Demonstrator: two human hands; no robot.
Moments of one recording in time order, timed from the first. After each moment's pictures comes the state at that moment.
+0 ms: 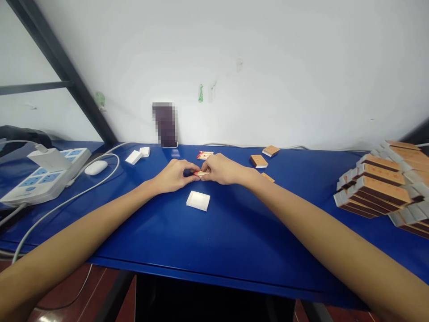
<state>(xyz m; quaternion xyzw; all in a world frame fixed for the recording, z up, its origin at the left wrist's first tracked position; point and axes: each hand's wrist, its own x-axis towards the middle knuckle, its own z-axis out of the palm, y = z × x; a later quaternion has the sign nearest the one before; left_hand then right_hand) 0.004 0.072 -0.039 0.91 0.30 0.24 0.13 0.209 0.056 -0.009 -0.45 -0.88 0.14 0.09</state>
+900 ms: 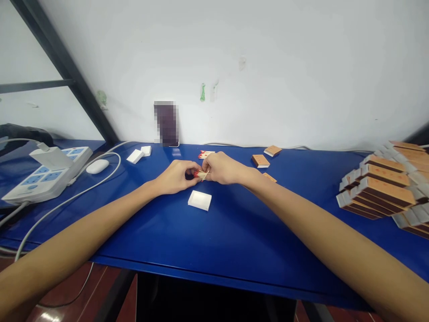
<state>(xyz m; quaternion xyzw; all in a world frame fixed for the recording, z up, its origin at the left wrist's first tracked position) 0.004 0.064 -0.039 0.91 0.29 0.26 0.16 0.204 0.050 -0.002 -0.49 -0.85 0.14 0.09</state>
